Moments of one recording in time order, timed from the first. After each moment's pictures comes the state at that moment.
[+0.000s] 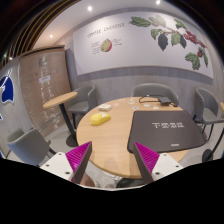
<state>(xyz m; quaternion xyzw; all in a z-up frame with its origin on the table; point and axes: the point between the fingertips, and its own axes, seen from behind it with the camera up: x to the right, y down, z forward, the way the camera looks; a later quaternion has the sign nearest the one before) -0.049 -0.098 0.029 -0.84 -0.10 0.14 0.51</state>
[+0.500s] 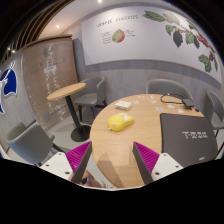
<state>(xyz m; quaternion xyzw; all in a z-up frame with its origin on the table) -0.155 -0.045 0.009 -0.86 -0.14 0.15 0.47</state>
